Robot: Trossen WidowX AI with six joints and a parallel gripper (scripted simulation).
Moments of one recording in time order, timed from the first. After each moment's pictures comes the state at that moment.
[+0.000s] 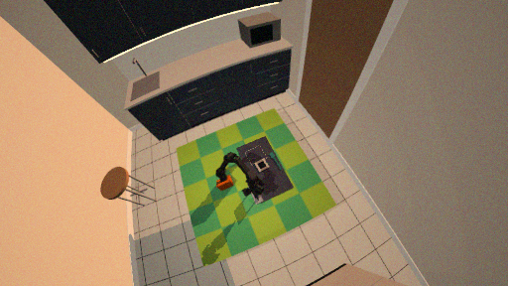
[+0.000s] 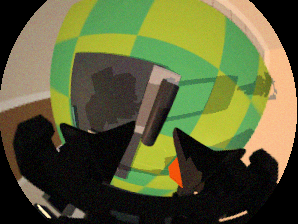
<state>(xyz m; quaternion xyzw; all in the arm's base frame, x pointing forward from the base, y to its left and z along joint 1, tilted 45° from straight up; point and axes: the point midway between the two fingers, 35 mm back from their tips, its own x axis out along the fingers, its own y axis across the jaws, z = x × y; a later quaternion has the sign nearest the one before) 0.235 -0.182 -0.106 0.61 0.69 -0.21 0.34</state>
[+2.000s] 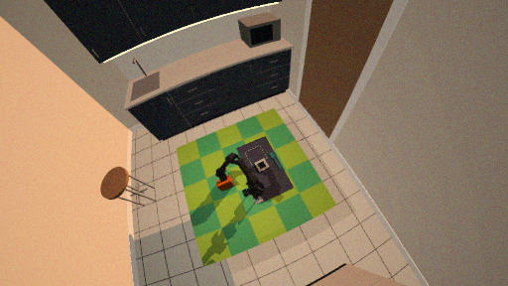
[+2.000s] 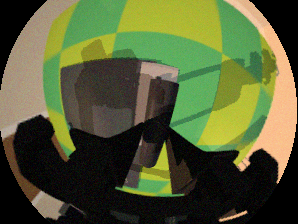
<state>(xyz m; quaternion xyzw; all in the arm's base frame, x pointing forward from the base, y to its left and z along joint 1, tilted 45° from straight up) 0.228 -0.155 -0.141 0.63 0.66 -0.27 0.29</state>
